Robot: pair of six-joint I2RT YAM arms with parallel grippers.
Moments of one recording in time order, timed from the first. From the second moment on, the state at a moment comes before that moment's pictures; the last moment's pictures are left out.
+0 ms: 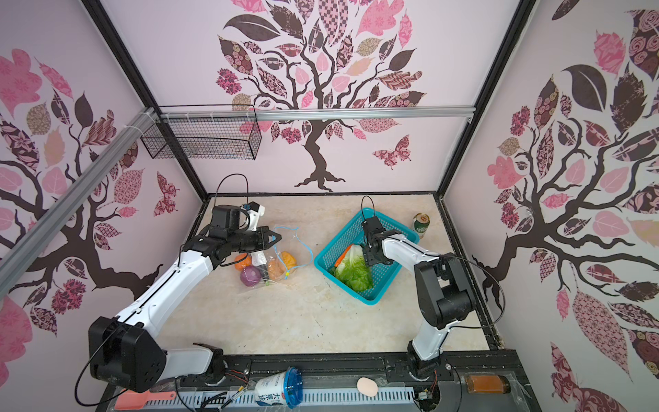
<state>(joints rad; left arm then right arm) -0.26 1.33 1.12 -0.49 0.52 -0.42 0.33 1.74 1.12 -0.62 0.32 0.13</state>
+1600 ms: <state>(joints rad) -0.26 1.33 1.12 -0.49 0.50 -0.42 0.21 2.04 1.40 -0.53 0.08 0.15</state>
